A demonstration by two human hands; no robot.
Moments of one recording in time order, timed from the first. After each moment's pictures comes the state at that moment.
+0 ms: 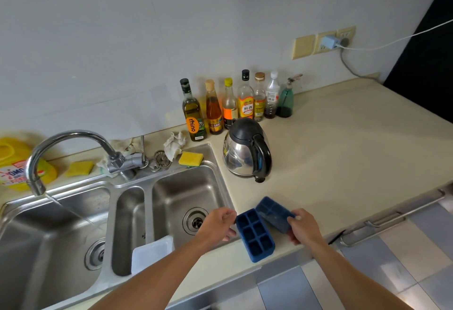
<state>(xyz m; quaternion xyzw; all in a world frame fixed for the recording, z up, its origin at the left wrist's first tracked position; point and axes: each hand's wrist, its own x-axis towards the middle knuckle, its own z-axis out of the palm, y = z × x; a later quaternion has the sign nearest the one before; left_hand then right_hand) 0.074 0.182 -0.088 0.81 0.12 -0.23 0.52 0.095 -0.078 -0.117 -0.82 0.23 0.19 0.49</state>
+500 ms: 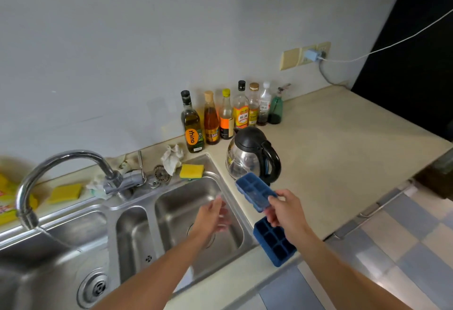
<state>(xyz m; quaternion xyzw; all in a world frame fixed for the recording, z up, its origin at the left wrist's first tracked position) 0.104 0.253 -0.057 0.69 0.17 -0.19 0.67 0.089 0.042 -0.024 -0.73 0.23 0.07 0.65</state>
